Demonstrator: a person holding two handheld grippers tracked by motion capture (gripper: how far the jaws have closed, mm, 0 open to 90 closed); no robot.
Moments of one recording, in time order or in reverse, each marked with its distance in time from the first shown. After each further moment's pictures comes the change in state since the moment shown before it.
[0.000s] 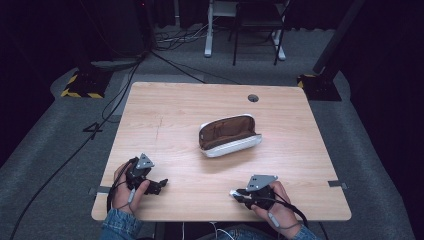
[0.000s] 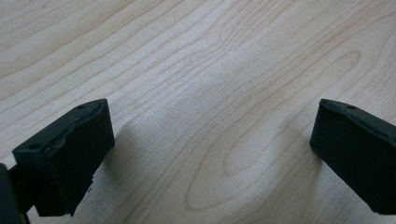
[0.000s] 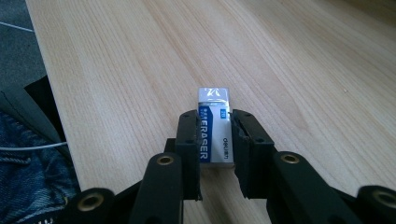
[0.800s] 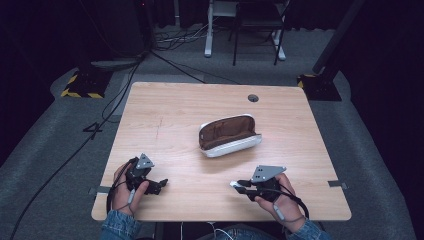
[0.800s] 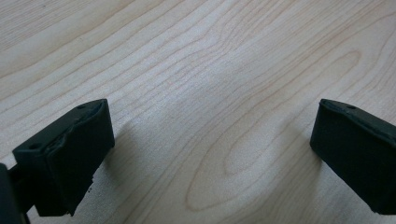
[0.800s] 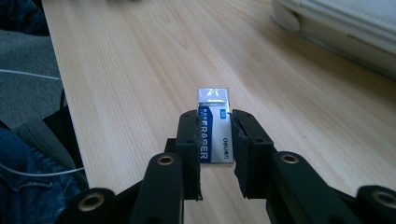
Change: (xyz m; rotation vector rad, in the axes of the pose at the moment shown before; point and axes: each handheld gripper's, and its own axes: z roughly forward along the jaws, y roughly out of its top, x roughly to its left) left arm 0.000 0.000 0.000 0.002 -0.003 -0.003; right arm -0.011 0.024 -0.026 -0.093 0.018 0.001
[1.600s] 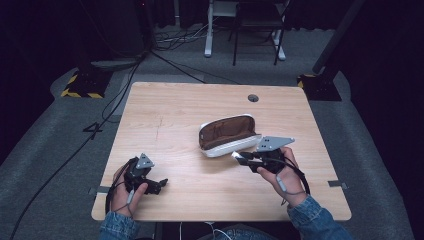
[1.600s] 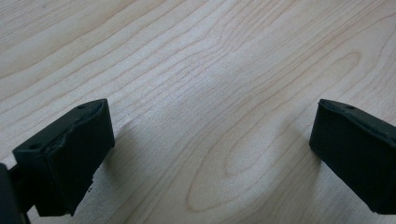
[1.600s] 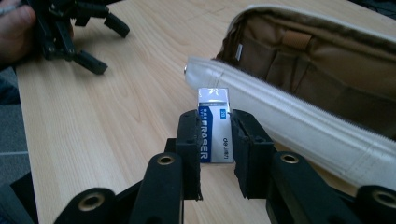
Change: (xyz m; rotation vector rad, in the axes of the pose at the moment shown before) left arm 0.000 0.000 0.001 -0.006 -0.005 -0.006; right arm -0.047 0.056 -0.021 -0.106 -0.056 0.052
